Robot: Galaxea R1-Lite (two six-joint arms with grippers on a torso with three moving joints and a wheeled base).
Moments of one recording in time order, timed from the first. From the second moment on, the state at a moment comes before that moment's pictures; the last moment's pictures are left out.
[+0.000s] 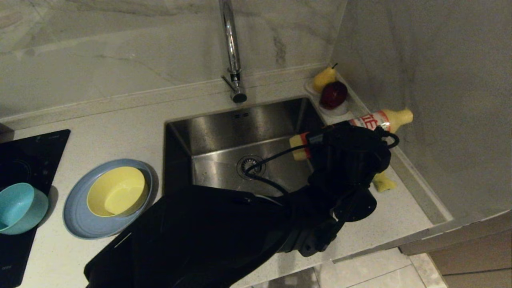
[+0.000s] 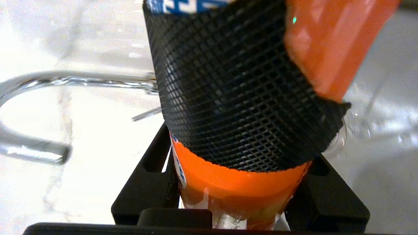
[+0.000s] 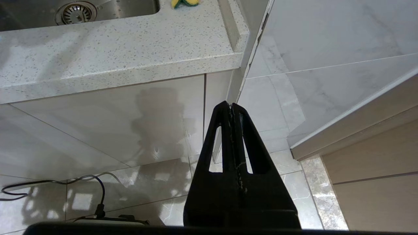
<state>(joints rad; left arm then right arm) -1.03 2.43 -1.90 -0.75 1.05 1.37 0.00 0.00 -0.02 0.03 0.01 -0.01</state>
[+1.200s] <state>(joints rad) -1.03 1.95 -1.88 -0.74 0.76 0.90 0.00 0.00 -0.02 0.03 0.01 -0.01</state>
